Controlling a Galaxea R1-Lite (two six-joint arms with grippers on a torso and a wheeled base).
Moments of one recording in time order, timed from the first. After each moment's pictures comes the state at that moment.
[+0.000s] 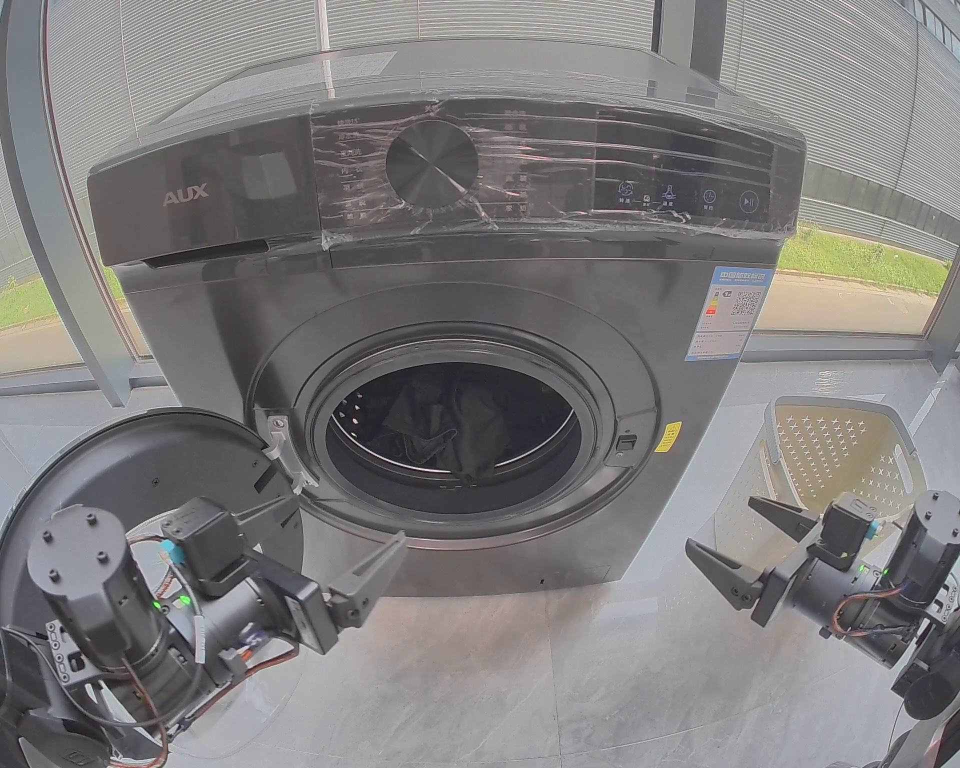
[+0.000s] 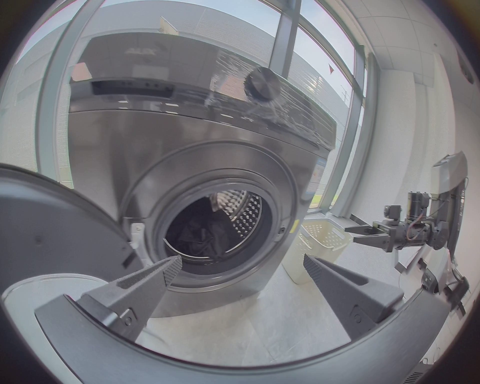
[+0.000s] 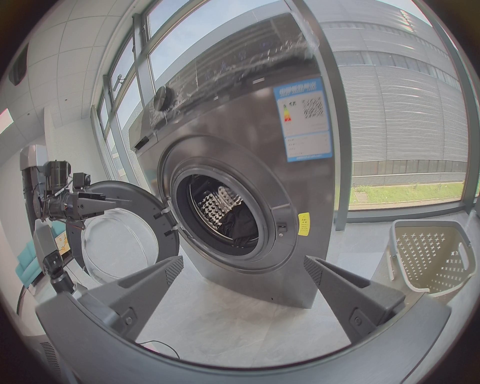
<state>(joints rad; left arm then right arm) -0.76 1.49 -0.23 -1.14 0.28 -0.14 0.51 1.65 -0.04 -1.51 0.03 0.10</state>
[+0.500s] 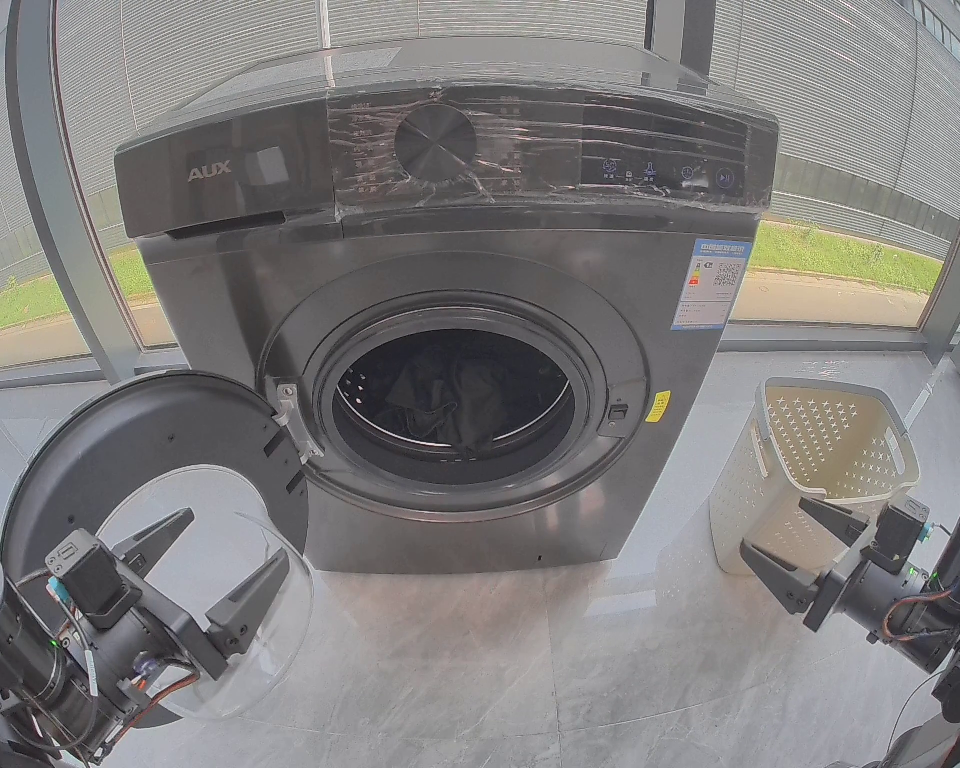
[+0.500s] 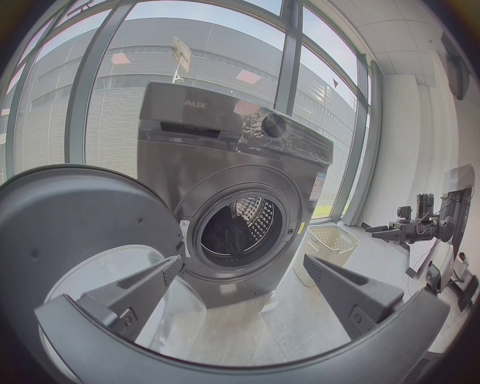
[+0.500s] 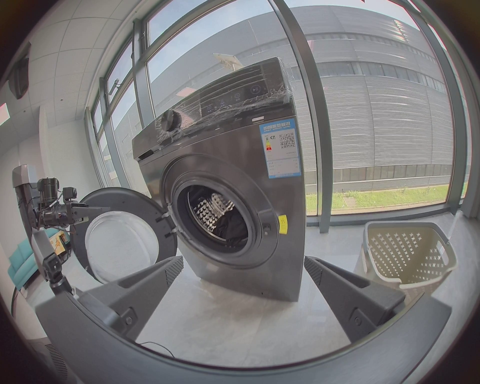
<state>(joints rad) -0.70 1.20 -0.04 -1.13 0.32 -0.10 0.46 1.37 -0.02 -1.25 0.02 0.09</state>
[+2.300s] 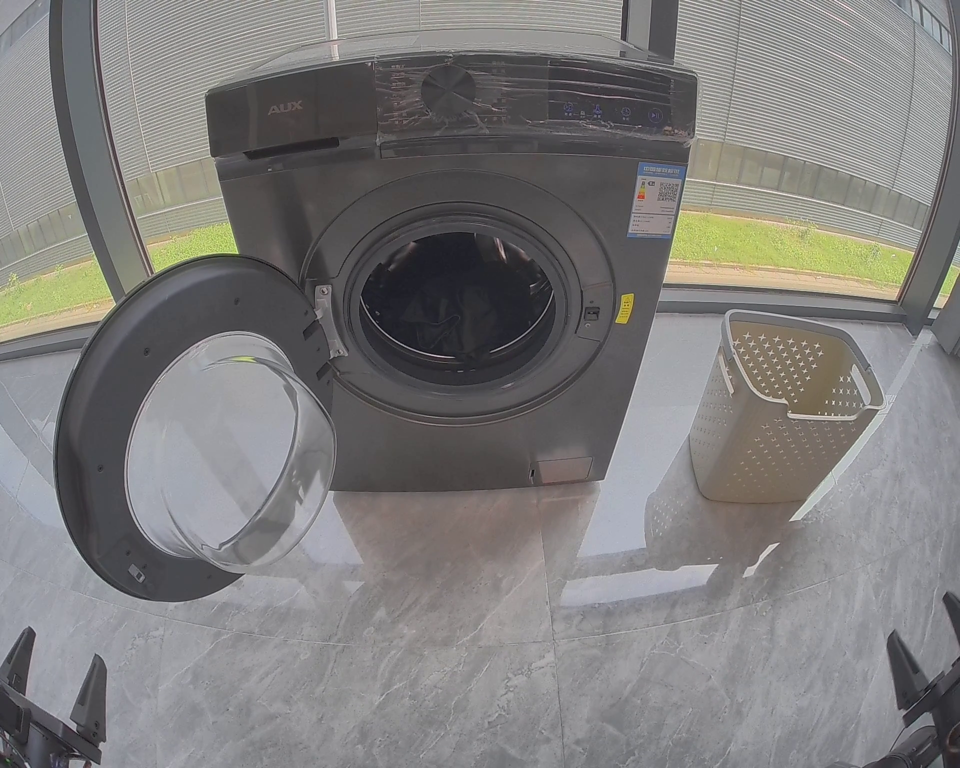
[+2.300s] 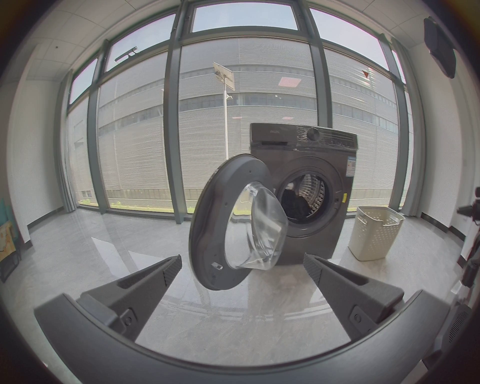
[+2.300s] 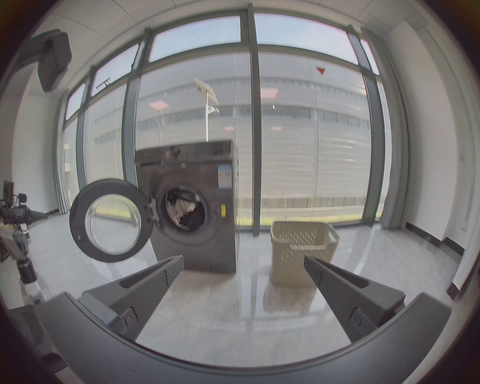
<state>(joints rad) -0.19 0.11 -0.02 -0.08 0.29 -0.02 0.01 0.18 -0.02 -0.15 0.04 -0.02</state>
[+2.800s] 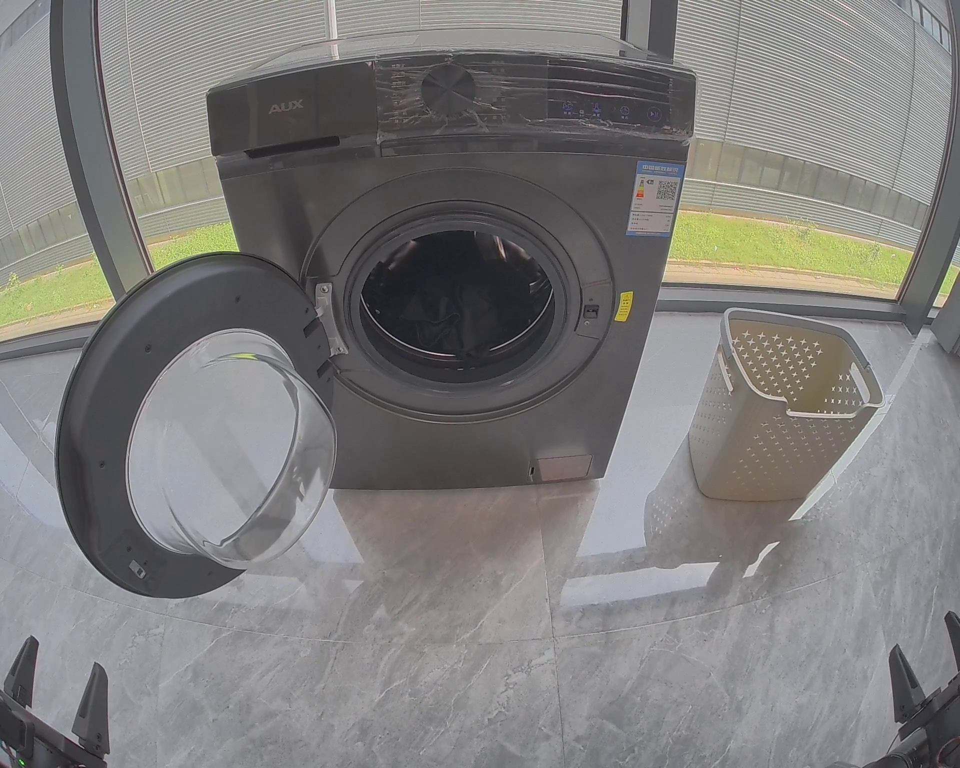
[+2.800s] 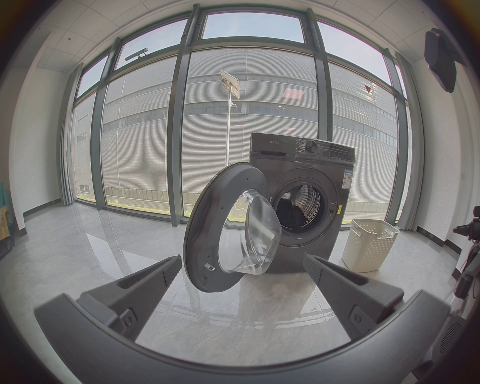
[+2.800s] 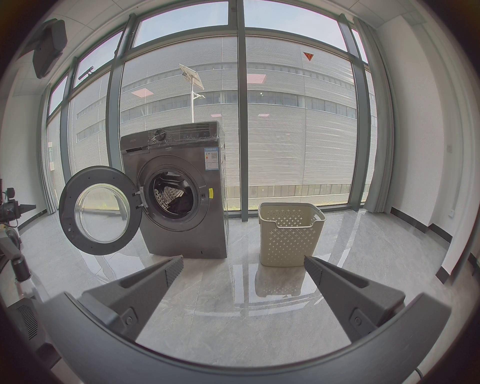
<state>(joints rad) 0.00 0.02 -0.02 -0.05 0.07 -0.08 -0.01 0.03 -0.02 0.00 -0.01 0.00</state>
